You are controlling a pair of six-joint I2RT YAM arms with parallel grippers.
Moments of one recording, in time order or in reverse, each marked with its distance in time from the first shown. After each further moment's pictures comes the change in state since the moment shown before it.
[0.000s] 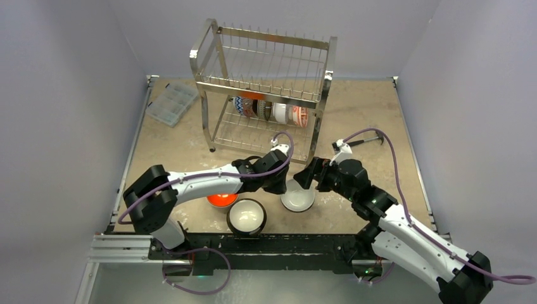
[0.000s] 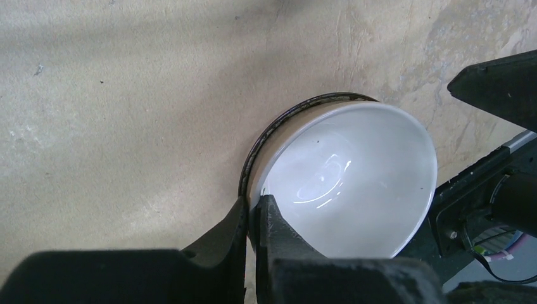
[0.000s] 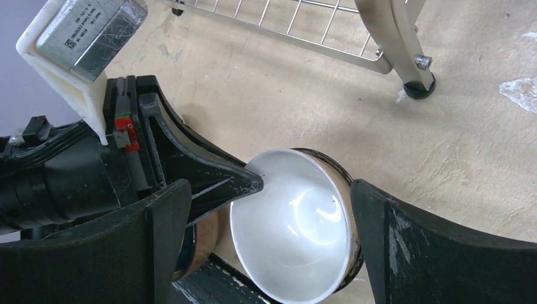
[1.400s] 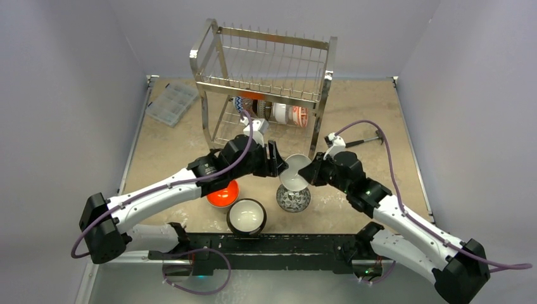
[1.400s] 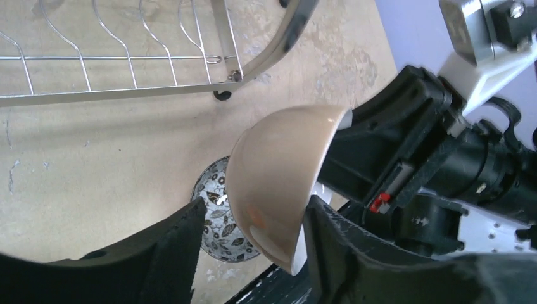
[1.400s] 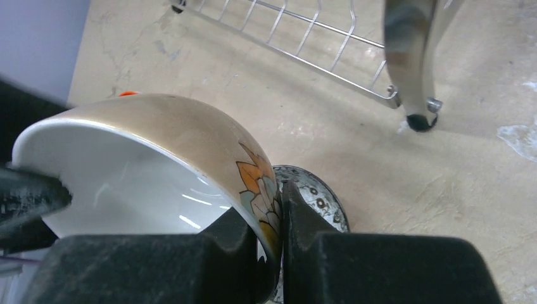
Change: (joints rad) left arm 0.060 -0.380 -0.043 0.061 -0.021 -0.013; right arm -0.016 0.126 0.064 0.055 -0.034 -0.094
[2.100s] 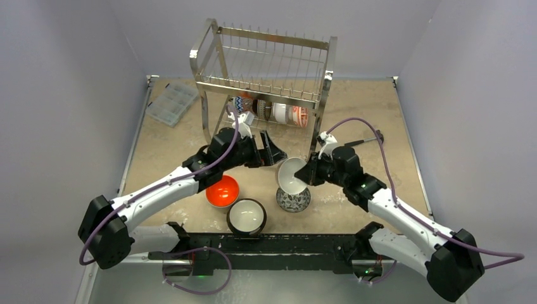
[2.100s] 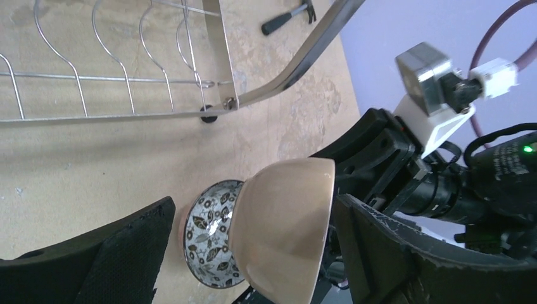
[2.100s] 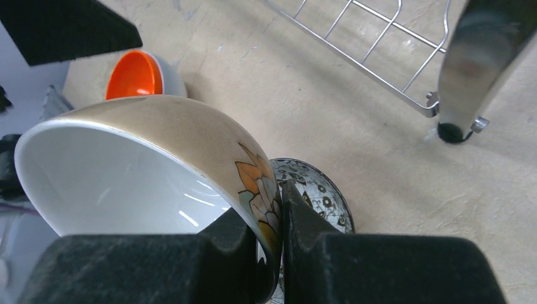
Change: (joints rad) left arm 0.198 -0.005 -0.124 0.215 0.230 -0.104; right arm -0.052 0.084 0.002 0.053 -0.173 -0.102
